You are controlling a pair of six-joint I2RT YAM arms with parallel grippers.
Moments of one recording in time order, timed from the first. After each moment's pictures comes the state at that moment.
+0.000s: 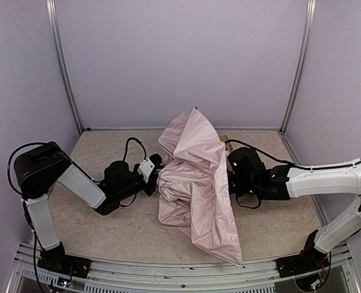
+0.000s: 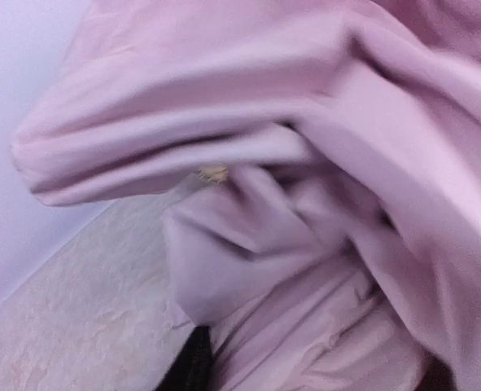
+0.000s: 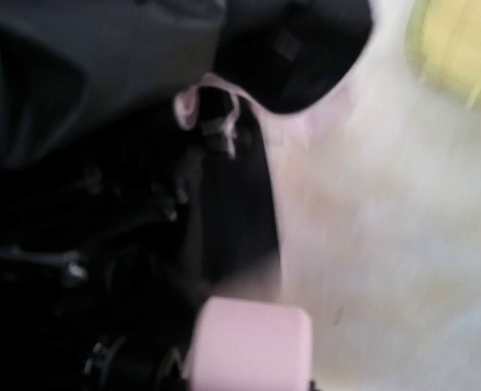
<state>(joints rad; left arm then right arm) -0.74 1.87 0.63 1.12 0.08 0.31 0.93 1.40 0.83 -0.02 0.14 0.52</state>
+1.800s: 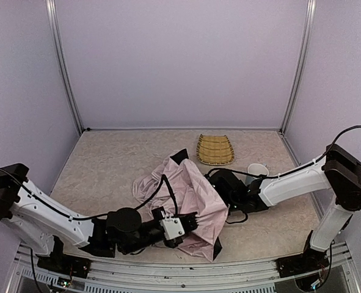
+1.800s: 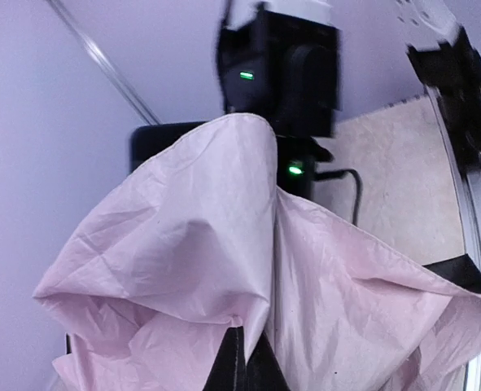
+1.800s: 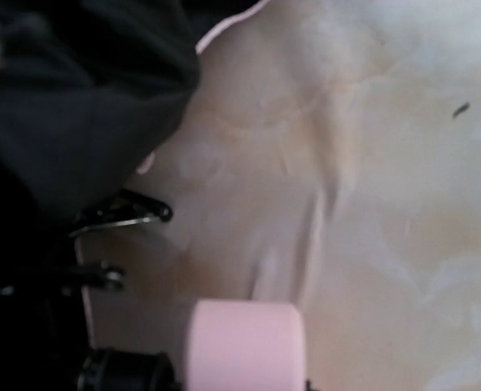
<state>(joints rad) -1.47 1.57 0.61 0.84 -0.43 0.57 0.99 1.70 0.82 0.04 -0.02 0.73</state>
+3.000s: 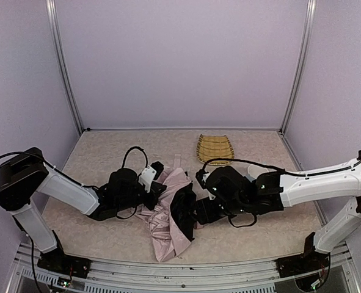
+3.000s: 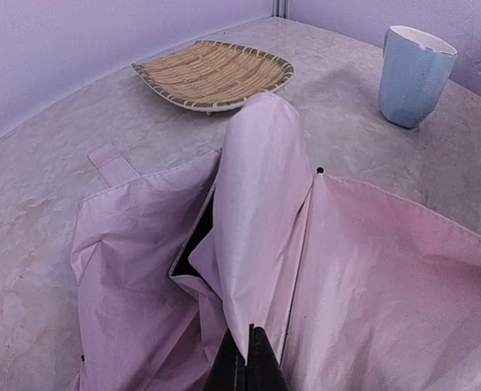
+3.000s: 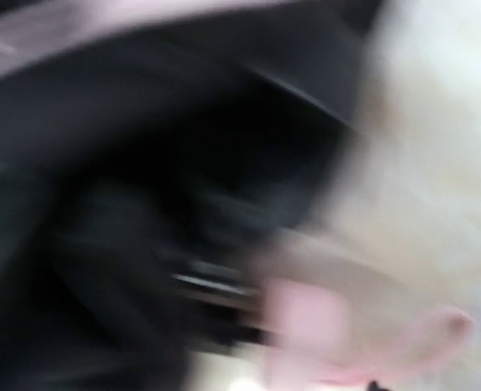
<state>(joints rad) -0.89 1.69 0.58 0.72 -0.08 -0.02 1.15 1.48 0.90 -0.30 0.15 0.65</state>
